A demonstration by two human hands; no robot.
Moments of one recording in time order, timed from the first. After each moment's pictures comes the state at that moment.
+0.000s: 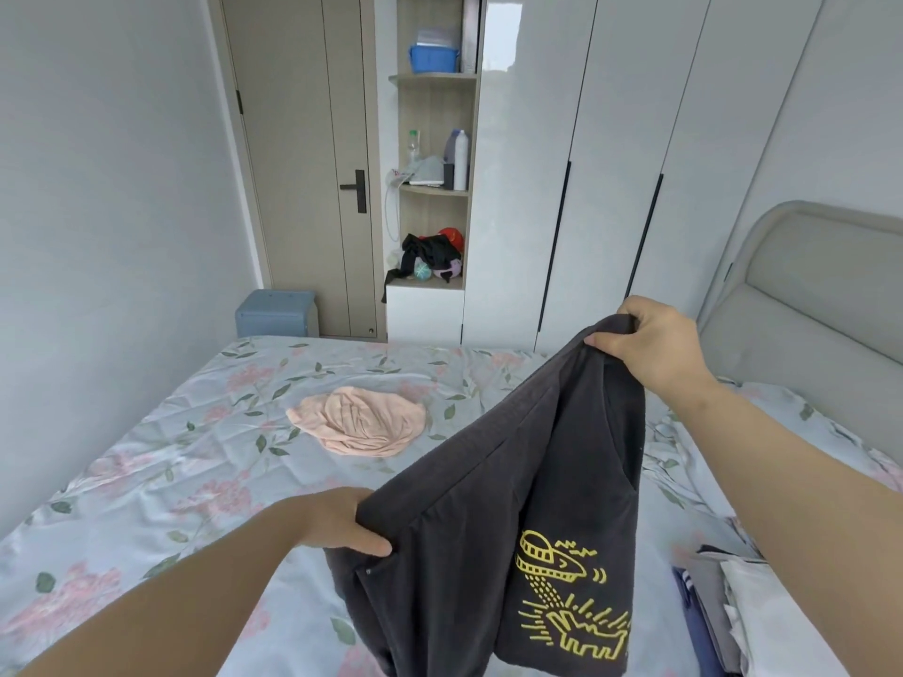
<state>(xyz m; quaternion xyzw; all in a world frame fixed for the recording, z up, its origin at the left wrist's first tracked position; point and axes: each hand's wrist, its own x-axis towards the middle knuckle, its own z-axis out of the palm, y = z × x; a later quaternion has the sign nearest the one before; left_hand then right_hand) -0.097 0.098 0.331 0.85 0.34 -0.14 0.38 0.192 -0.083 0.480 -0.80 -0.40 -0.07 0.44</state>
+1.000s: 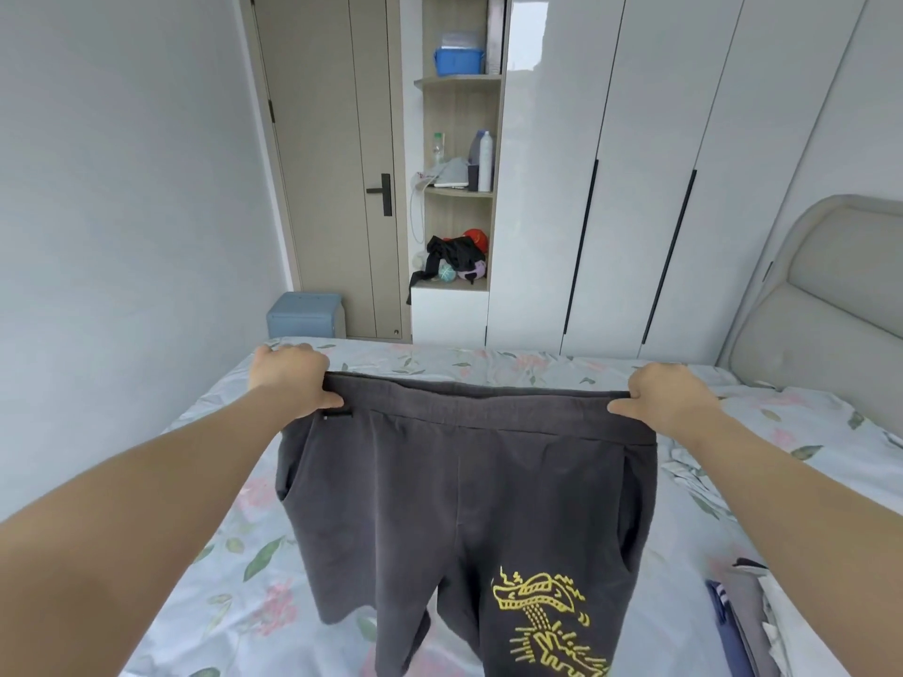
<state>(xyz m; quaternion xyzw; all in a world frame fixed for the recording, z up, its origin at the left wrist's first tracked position) -0.101 0.171 0.435 0.86 0.48 -0.01 -0.17 0.213 -0.074 0.439 -0.90 -0.44 -0.02 0.01</state>
